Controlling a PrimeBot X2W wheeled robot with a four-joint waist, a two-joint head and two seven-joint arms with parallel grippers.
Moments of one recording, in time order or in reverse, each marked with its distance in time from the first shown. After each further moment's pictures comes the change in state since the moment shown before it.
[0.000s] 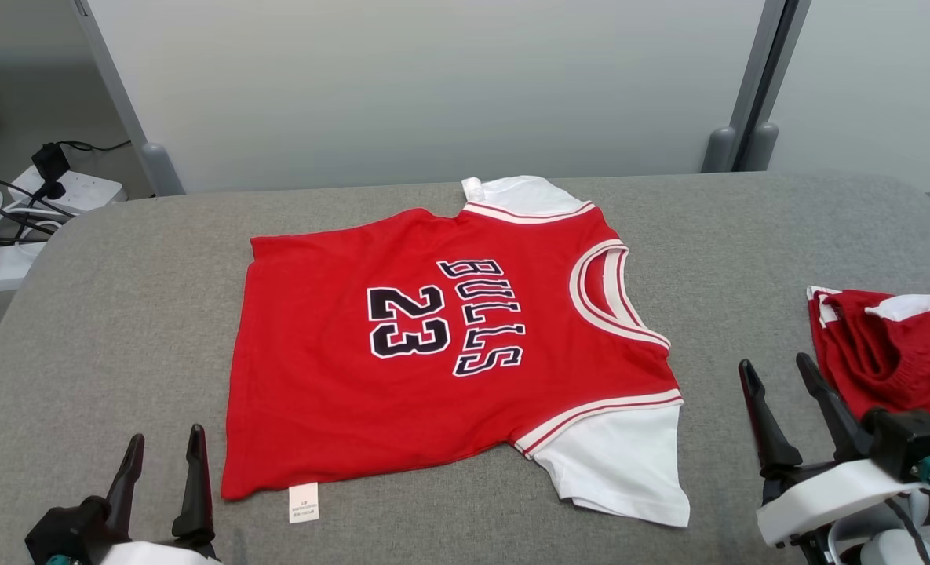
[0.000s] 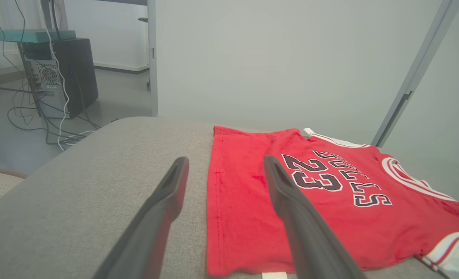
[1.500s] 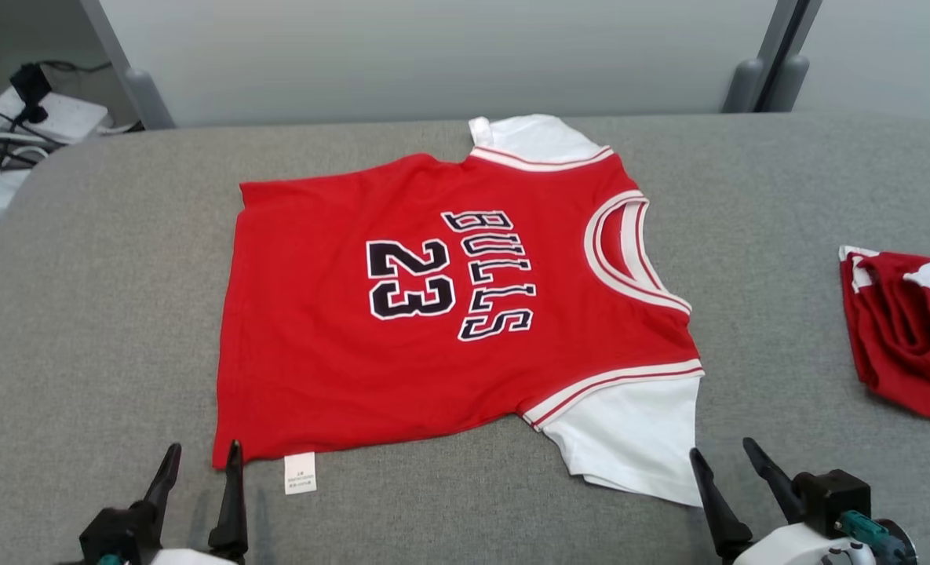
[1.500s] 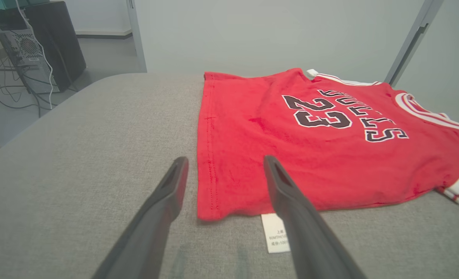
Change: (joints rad) left arm 0.036 0.001 -0.085 -0.006 0.066 0.044 0.000; right arm 0.057 0.058 0.061 0.153 -0.104 0.000 0.000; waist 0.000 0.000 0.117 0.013
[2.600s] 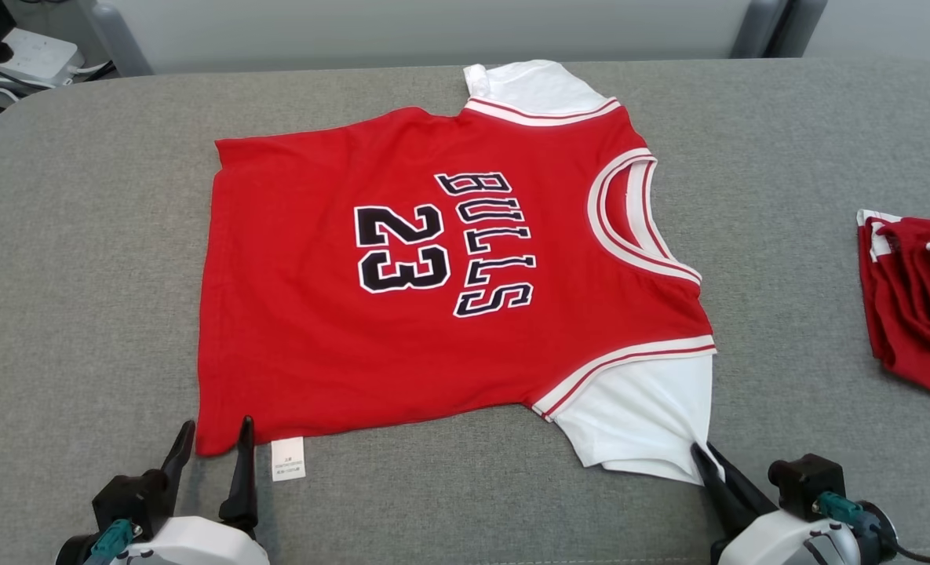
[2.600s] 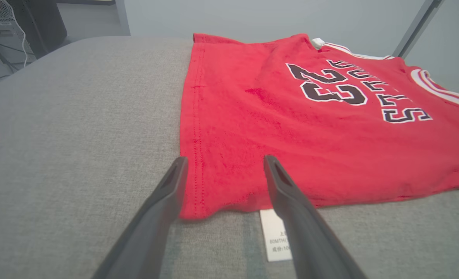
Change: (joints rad) left arm -0.102 -0.001 -0.023 0.096 -0.019 -0.009 0.000; right arm -0.112 -0.052 0.164 0.117 0.098 0.001 -0.007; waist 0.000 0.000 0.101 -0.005
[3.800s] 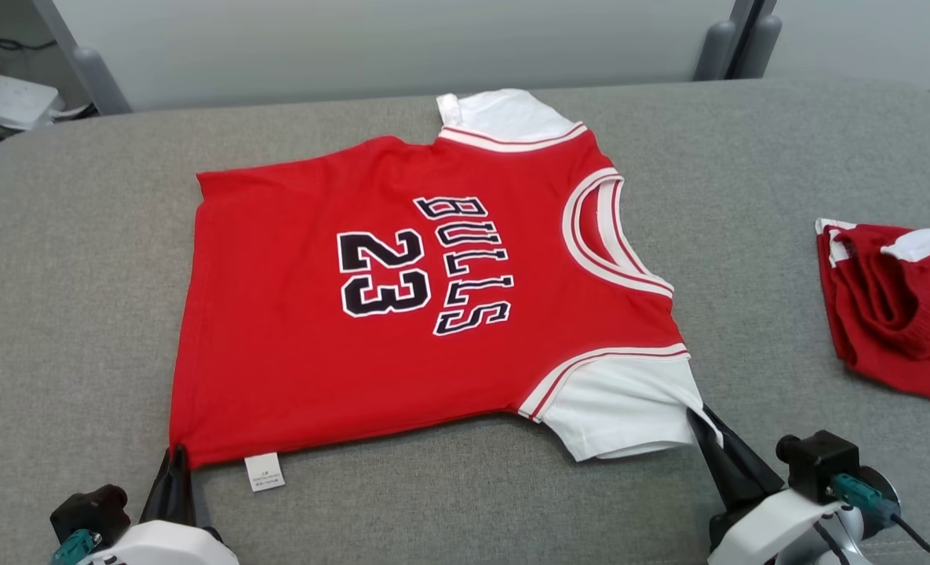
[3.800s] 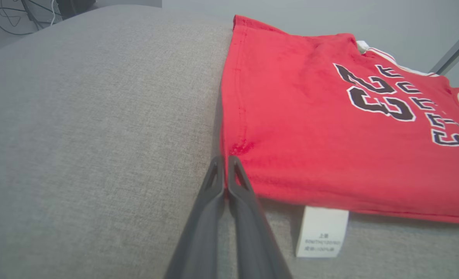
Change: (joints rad) left arm -0.071 -0.011 0.128 0.212 -0.072 0.010 0.000; right arm 0.023 -0.037 -0.005 -0.166 0.002 0.000 0.000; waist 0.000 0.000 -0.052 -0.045
